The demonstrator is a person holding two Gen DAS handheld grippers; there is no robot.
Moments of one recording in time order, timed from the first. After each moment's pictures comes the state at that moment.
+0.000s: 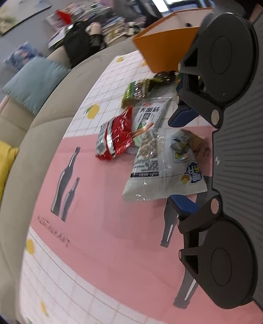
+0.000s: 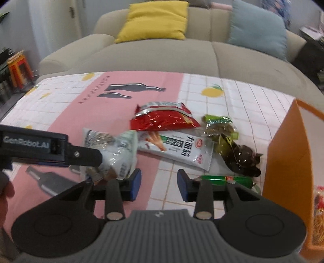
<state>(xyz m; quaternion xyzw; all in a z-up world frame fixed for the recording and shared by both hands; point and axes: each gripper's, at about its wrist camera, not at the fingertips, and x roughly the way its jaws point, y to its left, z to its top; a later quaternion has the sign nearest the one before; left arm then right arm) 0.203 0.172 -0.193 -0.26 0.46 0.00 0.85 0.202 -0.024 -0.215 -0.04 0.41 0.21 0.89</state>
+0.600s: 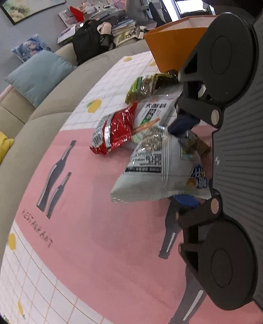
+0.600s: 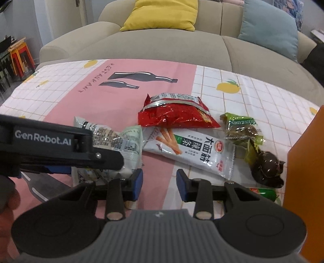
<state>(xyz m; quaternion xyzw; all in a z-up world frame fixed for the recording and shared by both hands) 0.217 0.179 -0.215 -0.30 0.46 -0.02 0.83 0.217 0.007 -0.234 -0.08 0.41 0.23 0.88</state>
